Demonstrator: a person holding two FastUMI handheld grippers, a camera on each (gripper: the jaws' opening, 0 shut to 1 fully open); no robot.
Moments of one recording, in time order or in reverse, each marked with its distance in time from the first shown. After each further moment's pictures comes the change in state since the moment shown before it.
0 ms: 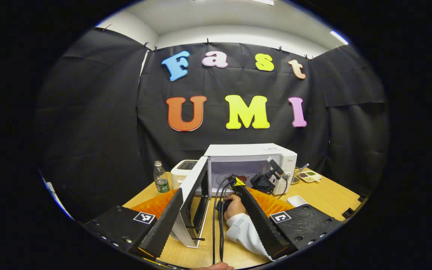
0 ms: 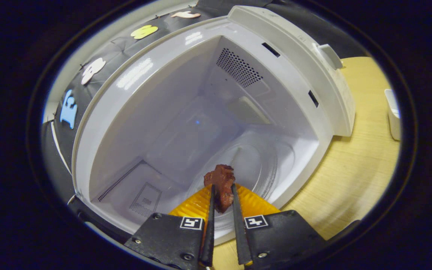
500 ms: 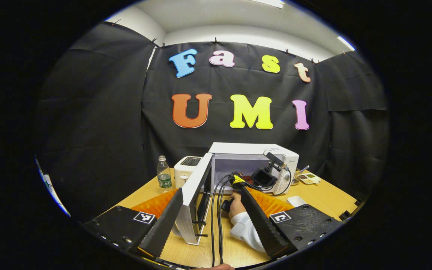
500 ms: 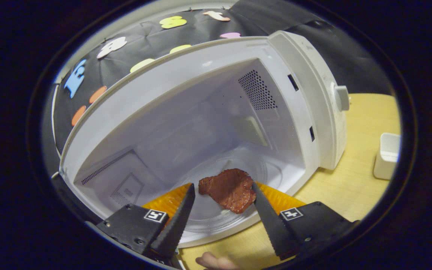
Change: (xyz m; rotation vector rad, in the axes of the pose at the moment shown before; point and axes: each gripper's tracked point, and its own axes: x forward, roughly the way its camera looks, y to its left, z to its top) left arm -0.013 0.017 -0.002 -0.026 0.007 0.009; right arm -0.012 -0.007 0.023 -0.259 -0.082 -0.106
